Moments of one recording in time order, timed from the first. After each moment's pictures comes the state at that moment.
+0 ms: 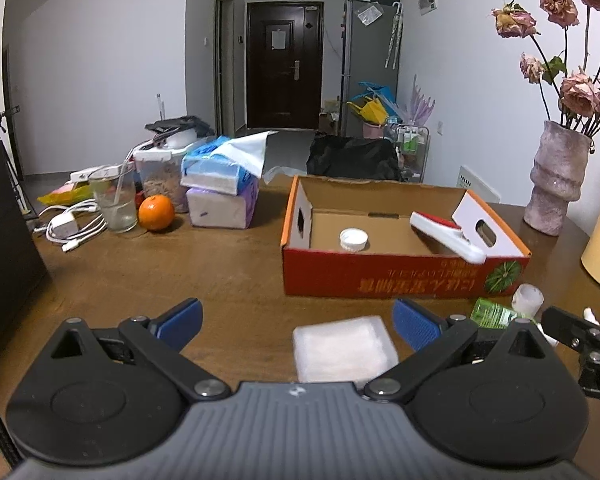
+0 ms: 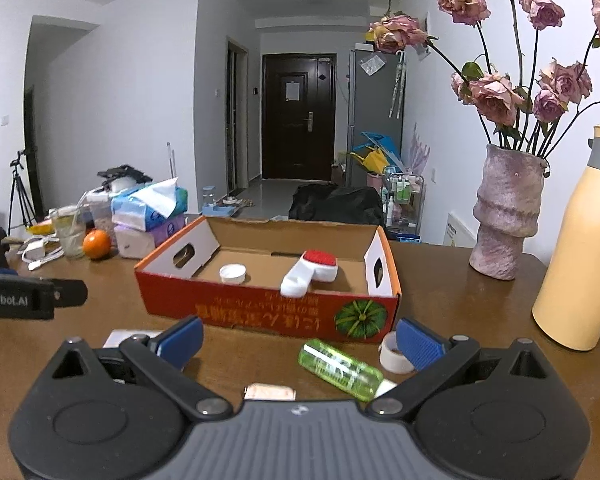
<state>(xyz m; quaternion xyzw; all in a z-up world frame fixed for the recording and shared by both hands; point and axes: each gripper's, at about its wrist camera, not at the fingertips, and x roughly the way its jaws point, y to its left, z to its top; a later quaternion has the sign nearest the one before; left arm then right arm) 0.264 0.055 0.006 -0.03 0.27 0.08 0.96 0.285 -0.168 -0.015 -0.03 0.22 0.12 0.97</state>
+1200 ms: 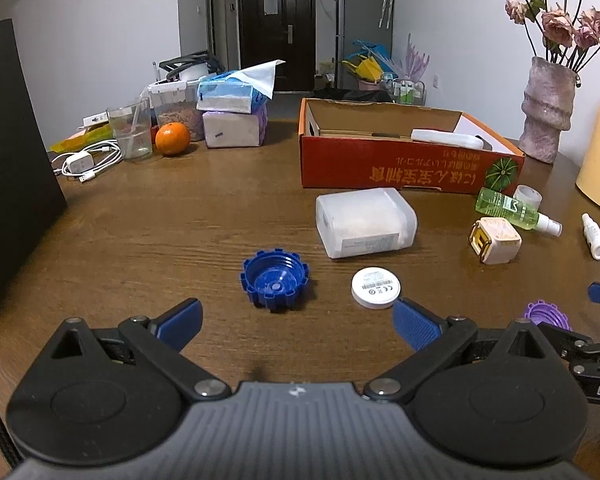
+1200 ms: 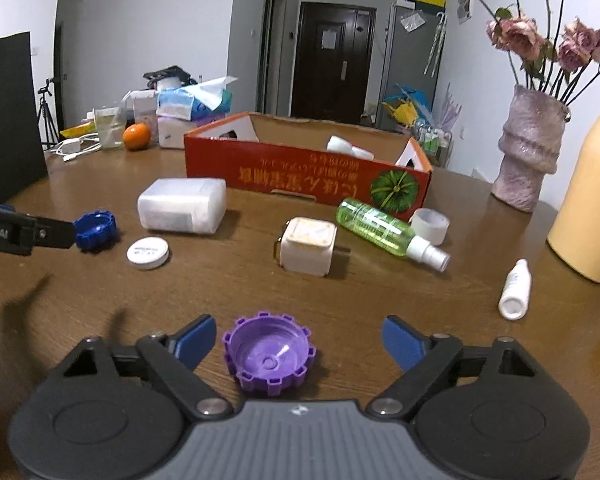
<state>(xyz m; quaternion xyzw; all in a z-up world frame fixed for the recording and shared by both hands) 0.189 0.066 -0.053 -0.01 0.33 0.07 0.94 0.211 -0.164 -0.091 -0.08 0.30 0.16 0.94</state>
